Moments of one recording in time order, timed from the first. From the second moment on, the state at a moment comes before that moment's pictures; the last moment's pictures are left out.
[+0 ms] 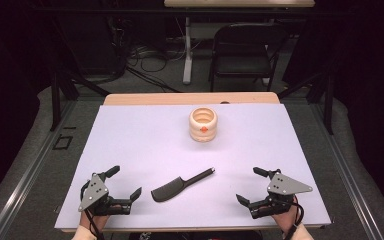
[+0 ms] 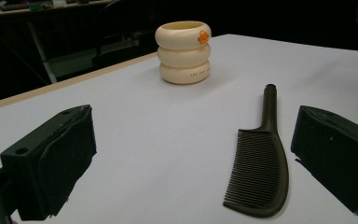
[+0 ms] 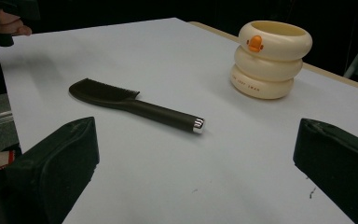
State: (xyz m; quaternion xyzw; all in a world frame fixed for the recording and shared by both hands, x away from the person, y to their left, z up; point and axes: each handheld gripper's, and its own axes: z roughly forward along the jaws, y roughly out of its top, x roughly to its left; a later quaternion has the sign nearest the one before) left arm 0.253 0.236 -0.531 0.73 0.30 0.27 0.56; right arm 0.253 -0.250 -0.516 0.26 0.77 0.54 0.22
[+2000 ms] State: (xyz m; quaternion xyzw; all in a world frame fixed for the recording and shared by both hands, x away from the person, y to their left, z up) left arm 0.257 0.234 -0.530 0.73 0.30 0.27 0.55; right arm 0.321 -0.191 -0.519 0.27 0.81 0.50 0.16
